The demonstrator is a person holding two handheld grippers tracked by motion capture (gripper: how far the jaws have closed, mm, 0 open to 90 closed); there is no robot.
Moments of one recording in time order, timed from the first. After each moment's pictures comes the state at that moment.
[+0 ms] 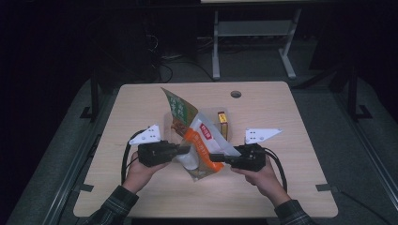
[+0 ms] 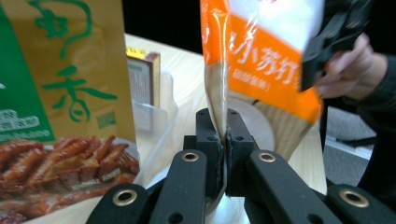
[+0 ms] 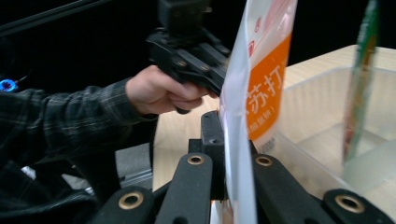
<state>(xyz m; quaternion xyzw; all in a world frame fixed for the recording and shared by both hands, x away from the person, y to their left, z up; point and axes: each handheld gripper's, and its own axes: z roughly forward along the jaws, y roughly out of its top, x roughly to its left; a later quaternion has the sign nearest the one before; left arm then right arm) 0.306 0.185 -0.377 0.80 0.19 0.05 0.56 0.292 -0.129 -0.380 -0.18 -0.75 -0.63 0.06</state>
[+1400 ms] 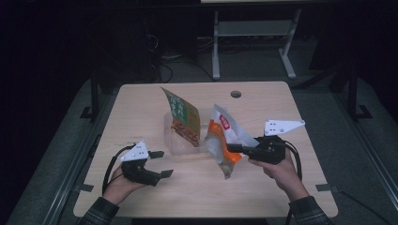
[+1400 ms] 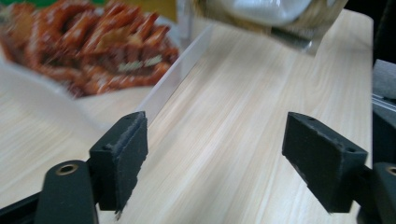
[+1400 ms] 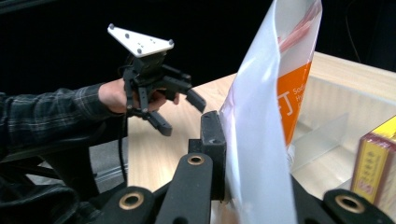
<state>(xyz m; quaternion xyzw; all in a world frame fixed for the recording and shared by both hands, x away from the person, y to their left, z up) 0.282 0.238 -0.416 0.84 0.24 0.09 0.47 0.296 -0.171 -0.352 -0.21 -0.77 -0.61 0.00</state>
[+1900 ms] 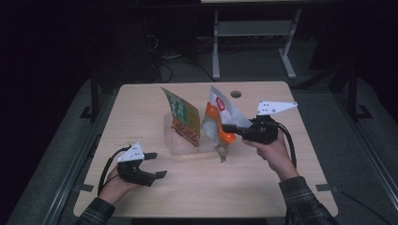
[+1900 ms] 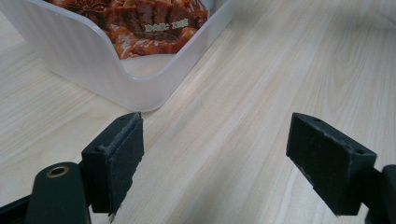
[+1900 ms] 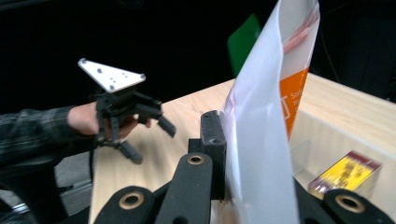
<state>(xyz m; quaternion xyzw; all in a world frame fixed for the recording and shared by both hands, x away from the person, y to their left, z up) 0.289 0.254 -0.433 0.85 0.26 0.10 0.45 0.337 -0.158 -0.334 -0.22 -0.76 -0.61 -0.03</state>
